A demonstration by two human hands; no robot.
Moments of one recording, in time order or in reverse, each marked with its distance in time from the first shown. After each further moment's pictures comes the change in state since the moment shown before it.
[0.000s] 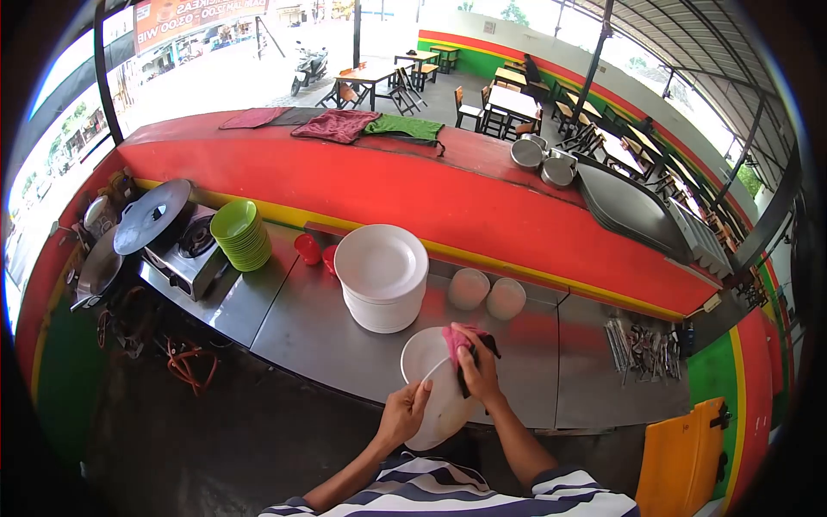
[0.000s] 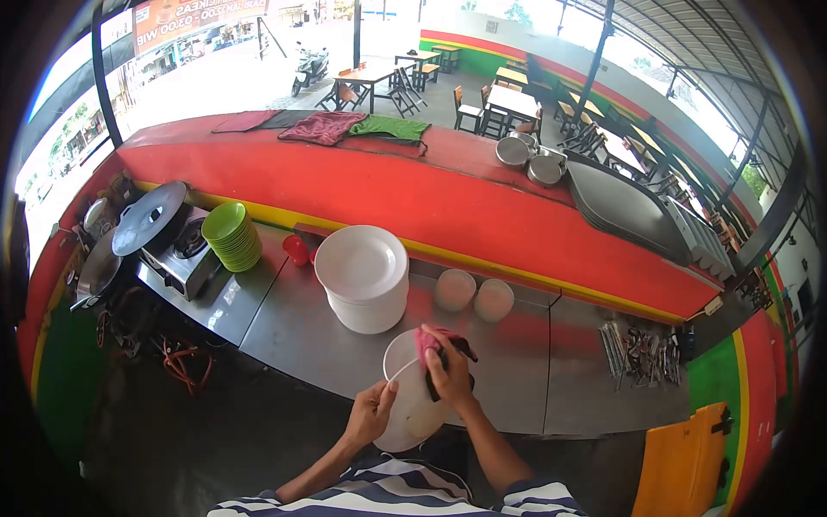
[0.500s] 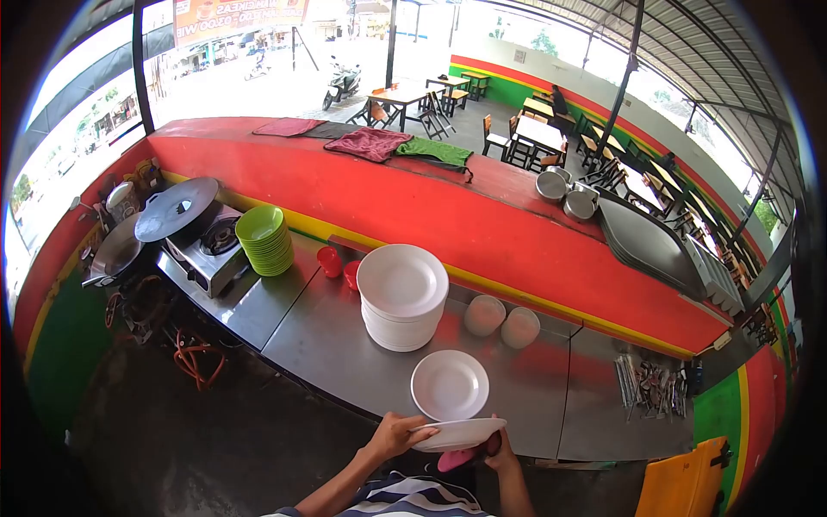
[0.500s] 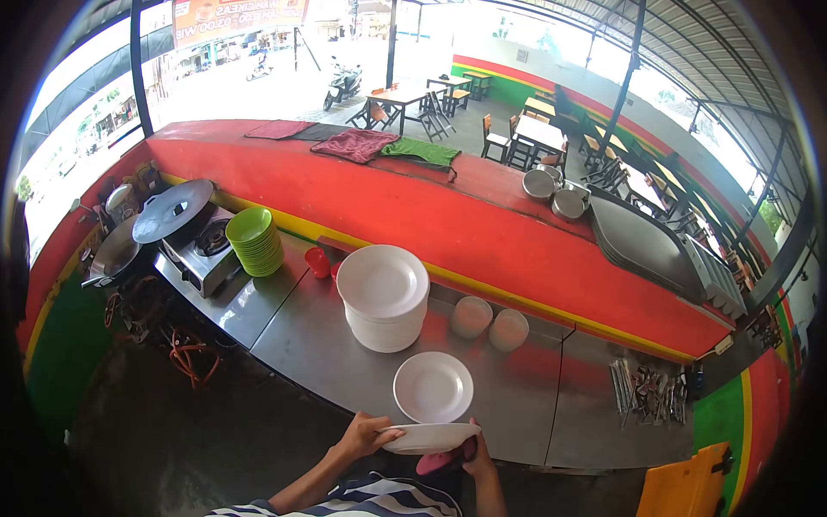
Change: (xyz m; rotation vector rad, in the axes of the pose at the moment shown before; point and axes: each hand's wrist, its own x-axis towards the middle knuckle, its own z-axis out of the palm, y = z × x) left_hand -0.004 -0.046 -0.027 0.249 -0.127 0.477; right_hand -0.165 0.106 -0.023 0.956 0.320 1.125
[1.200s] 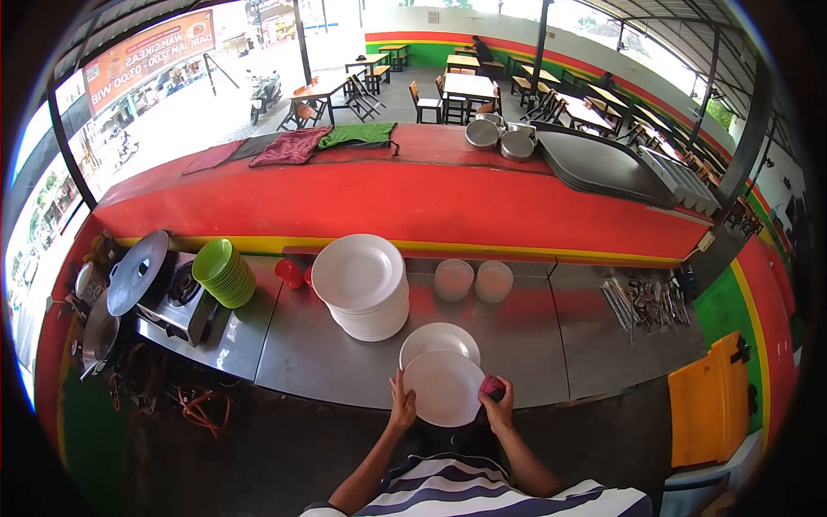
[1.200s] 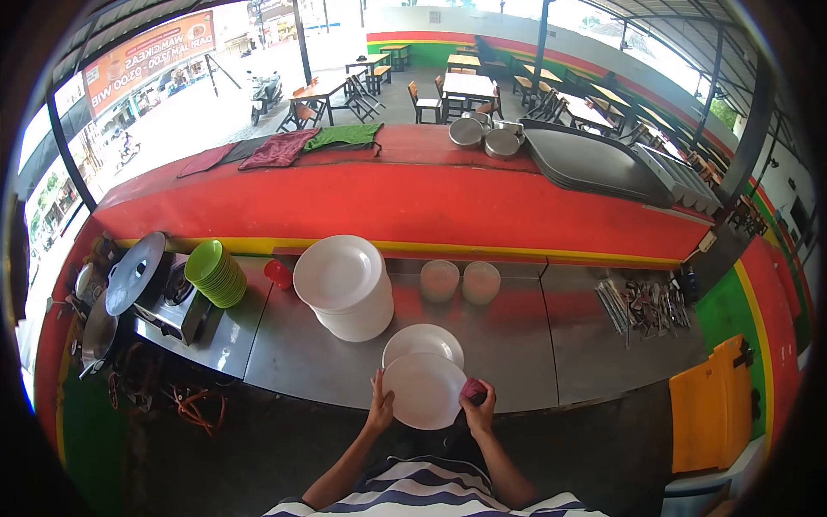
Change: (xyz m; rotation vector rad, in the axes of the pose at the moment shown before) left_hand -0.021 -0.181 0.094 -0.135 0.002 -0.311; right_hand 0.046 0.050 -0.026 -0.603 0.406 -0.718
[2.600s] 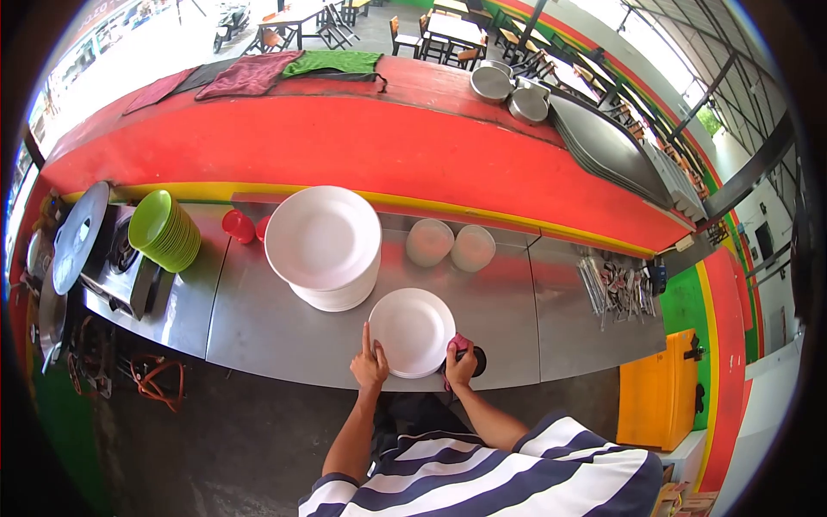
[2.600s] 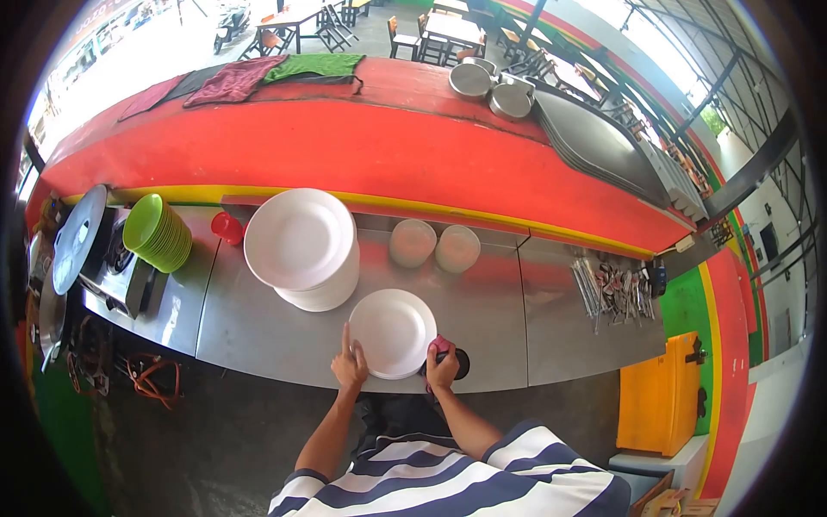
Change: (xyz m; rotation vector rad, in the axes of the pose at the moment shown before) left_hand 0.068 -0.026 0.020 0.477 0.396 -0.117; right_hand 0.066 0.040 0.060 -0.525 0.165 -0.265
